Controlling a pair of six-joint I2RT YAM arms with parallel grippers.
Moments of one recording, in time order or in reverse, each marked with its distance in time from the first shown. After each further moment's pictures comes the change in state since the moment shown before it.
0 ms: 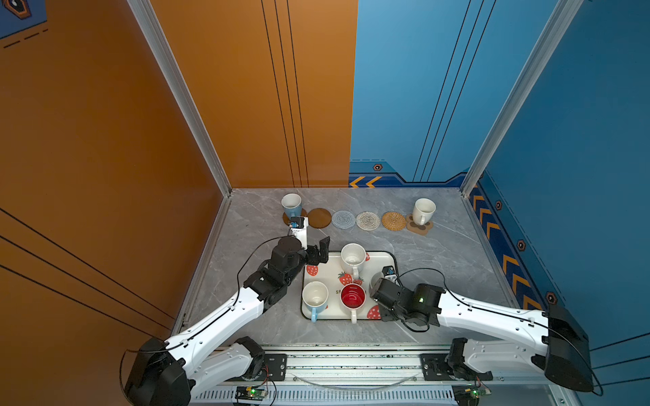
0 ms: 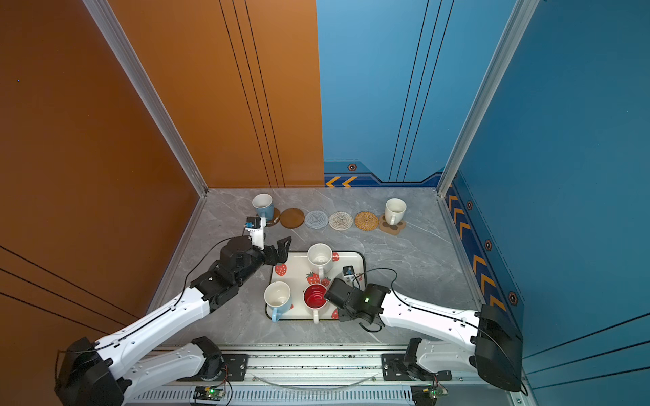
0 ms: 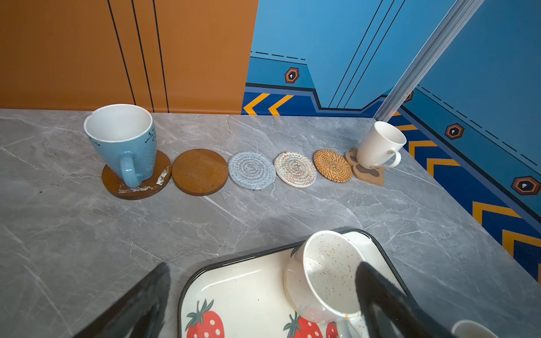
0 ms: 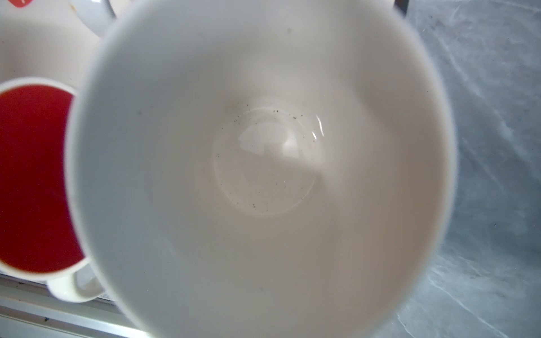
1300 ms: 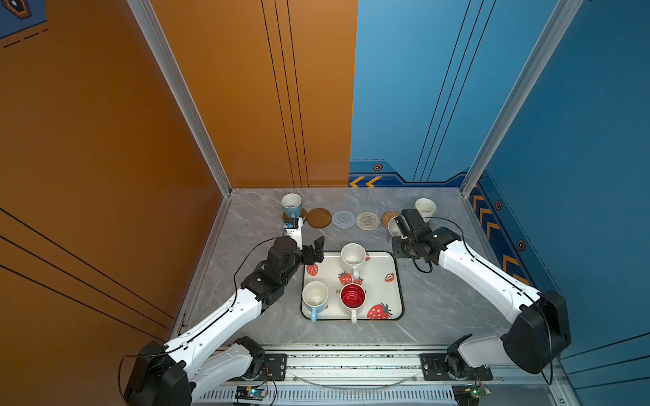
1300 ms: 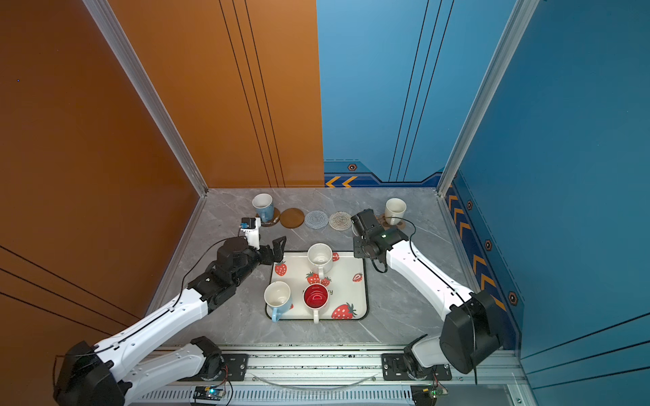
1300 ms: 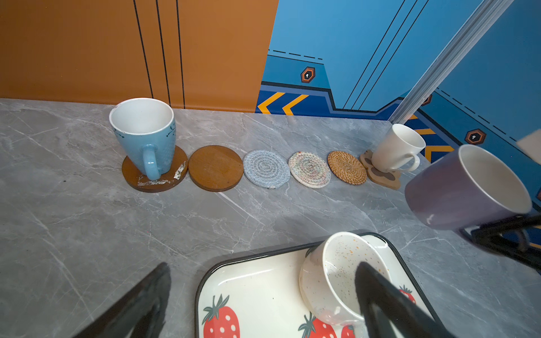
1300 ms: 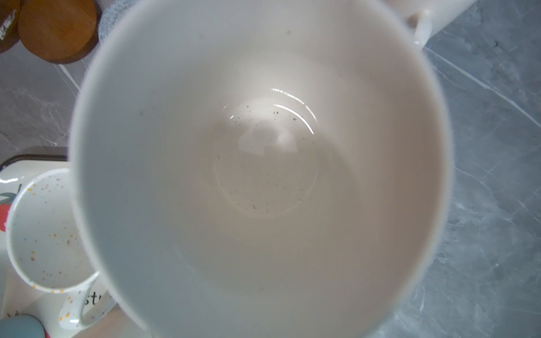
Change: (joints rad) left arm 0.051 -0.022 -0.031 -0.001 0.001 -0.004; right arm -0.576 0.235 0.409 0.035 -0.064 -0.442
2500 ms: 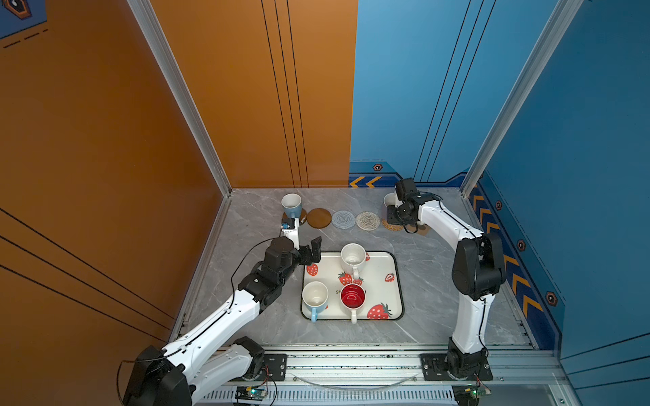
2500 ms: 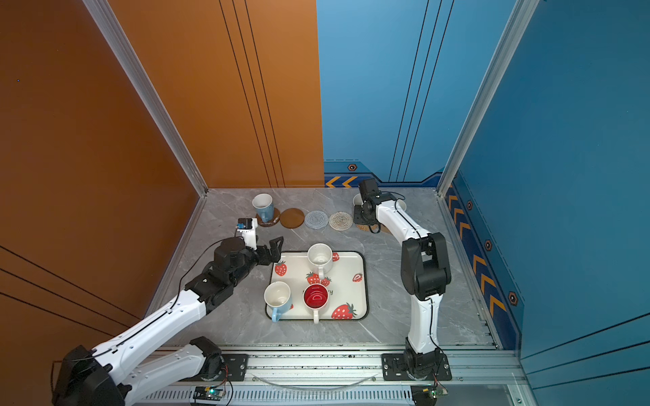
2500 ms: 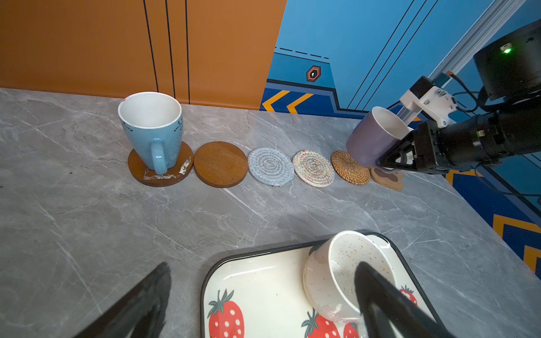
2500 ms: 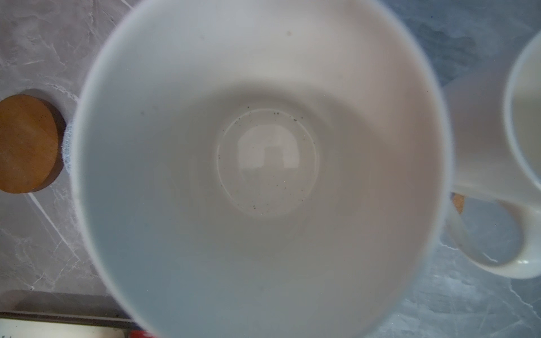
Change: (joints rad) left arm 0.026 -0.014 -0.005 -0.018 0.023 -0.015; right arm -0.218 0.563 0.482 0.058 -0.186 -0.088
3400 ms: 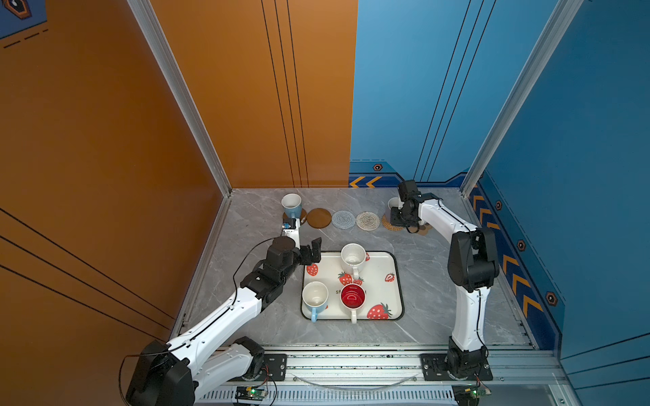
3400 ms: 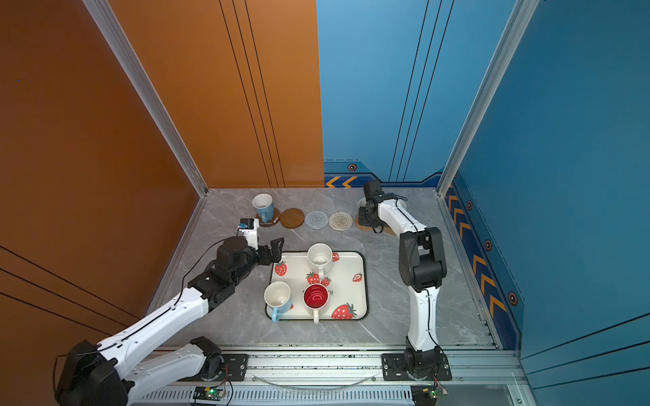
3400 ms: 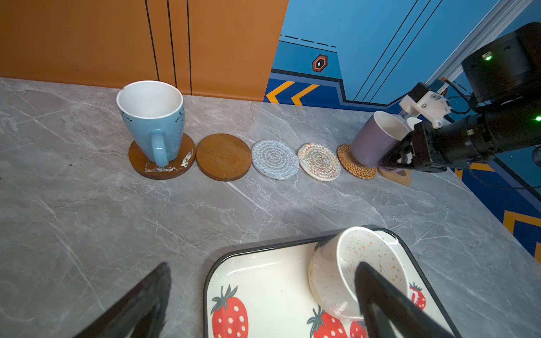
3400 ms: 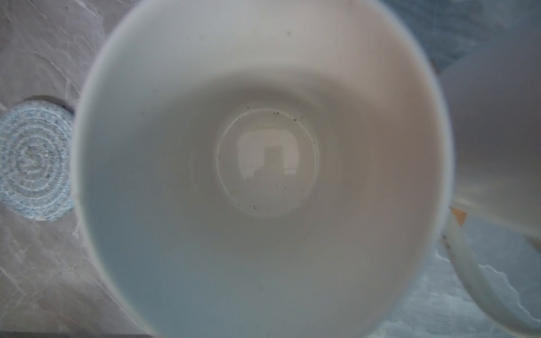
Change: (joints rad) left arm 0.012 0.033 0.000 0.000 0.007 0.000; right arm -0.046 0.101 0.038 -0.016 -0.004 -0.001
